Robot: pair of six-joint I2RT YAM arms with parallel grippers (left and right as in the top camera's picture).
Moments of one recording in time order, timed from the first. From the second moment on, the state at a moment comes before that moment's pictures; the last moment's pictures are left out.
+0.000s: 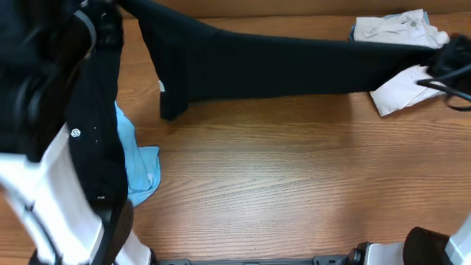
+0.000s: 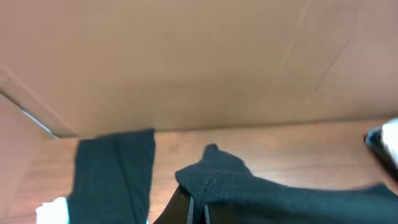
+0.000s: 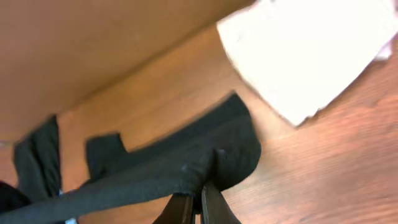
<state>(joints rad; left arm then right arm) -0.09 1.80 2.93 -1.53 -0.06 -0.02 -0.33 1.58 2.32 -1.56 -0.32 0.25</state>
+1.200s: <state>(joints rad) 0.03 2.09 2.92 -1.13 -0.25 -0.02 -0.23 1.90 2.53 -1.16 -0.46 0.08</state>
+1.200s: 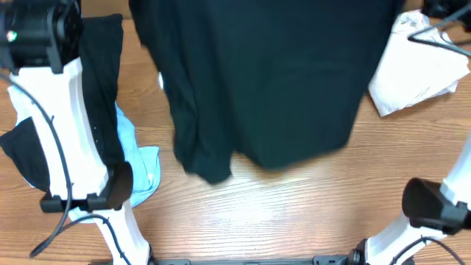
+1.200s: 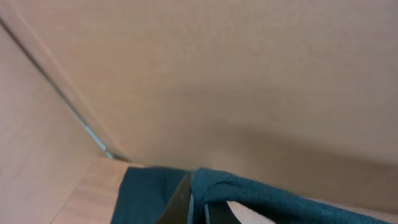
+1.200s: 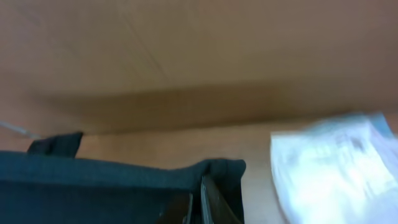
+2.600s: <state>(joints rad) 0.08 2.23 2.83 -1.61 -0.02 0.00 -0.25 2.13 2.51 -1.38 -0.43 0.02</state>
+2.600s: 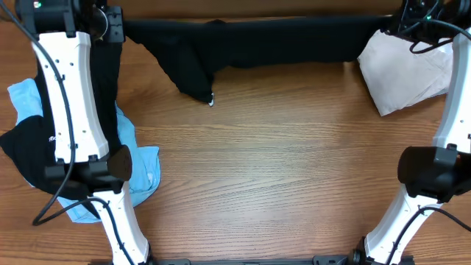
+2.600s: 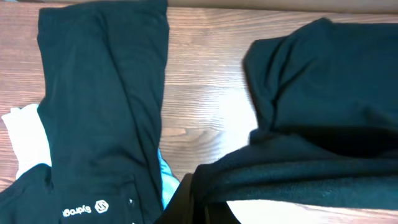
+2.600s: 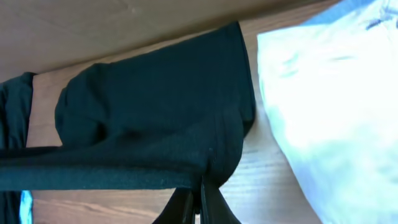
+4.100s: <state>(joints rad) 0.09 2.02 2.83 -0.94 -0.15 0.00 -0.18 1.82 2.51 -1.04 -0.40 0.01</state>
